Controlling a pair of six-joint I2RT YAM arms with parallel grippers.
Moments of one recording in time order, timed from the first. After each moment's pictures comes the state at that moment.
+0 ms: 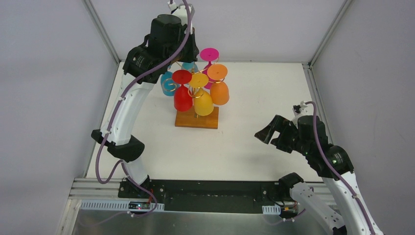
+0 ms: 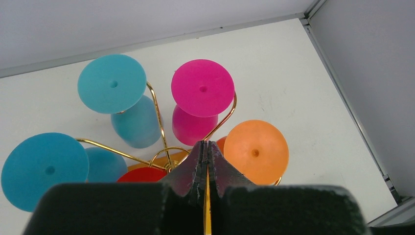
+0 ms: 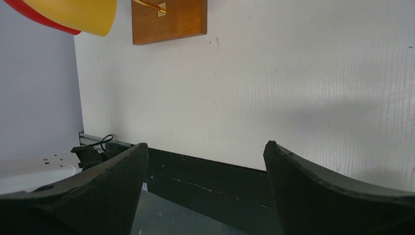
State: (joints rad) left arm -0.62 1.77 2.47 -1.04 -0.18 -0.27; right arm 0.44 0.62 0.99 -1.03 -0.11 0.75
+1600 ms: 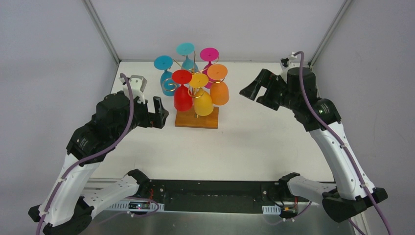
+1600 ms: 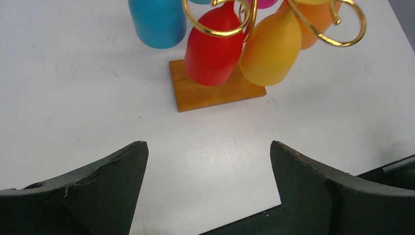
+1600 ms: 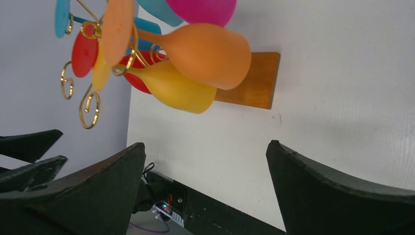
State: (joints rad) left arm -0.62 0.84 1.41 -1.00 -0.25 -0.26; right arm 0.44 1.09 1.42 -0.84 -0.17 0.71
